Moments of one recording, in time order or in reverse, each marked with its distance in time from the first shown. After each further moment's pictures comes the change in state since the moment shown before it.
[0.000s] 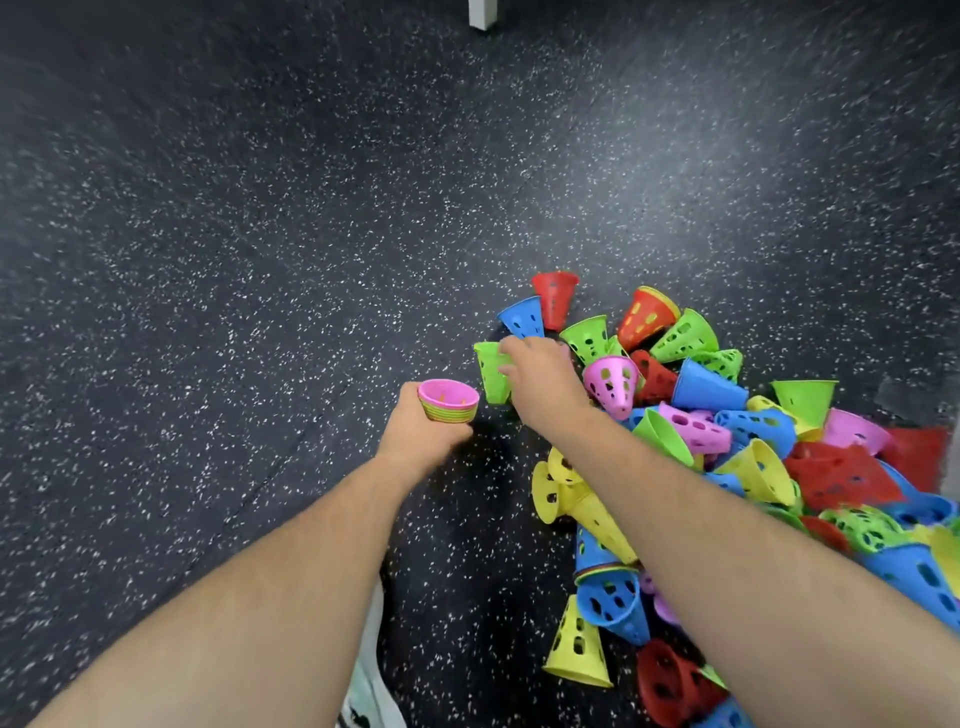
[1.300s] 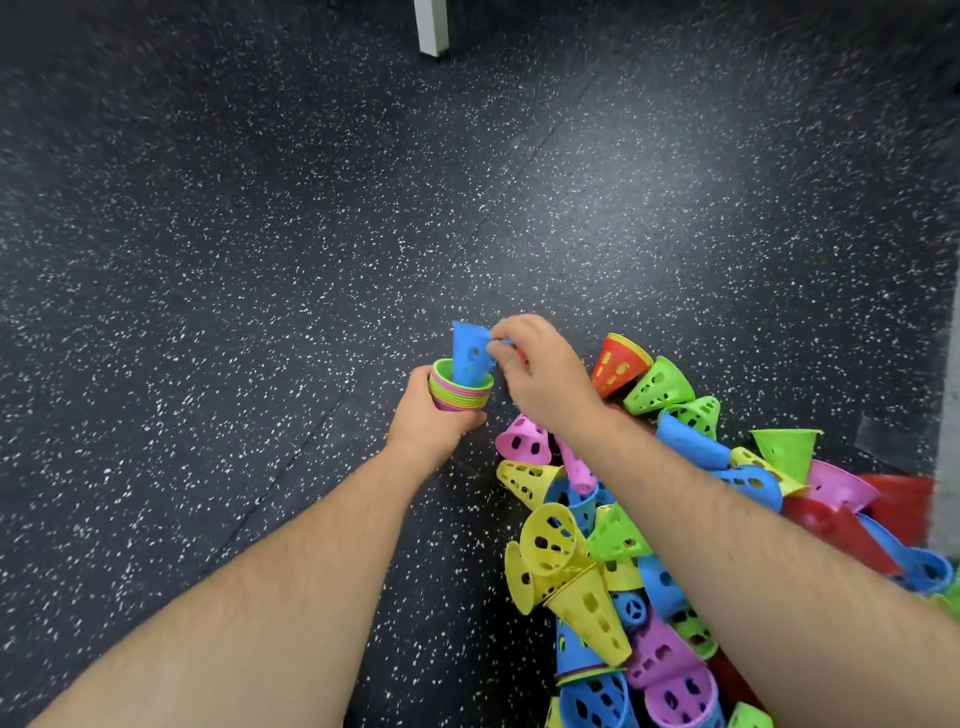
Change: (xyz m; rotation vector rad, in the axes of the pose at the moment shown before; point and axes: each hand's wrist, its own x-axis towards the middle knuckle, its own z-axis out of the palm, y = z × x) left_hand 0.082 0.071 0.046 -0.041 -0.048 0.102; right_hand 0.060 0.054 -0.042 0.455 0.221 -0.046
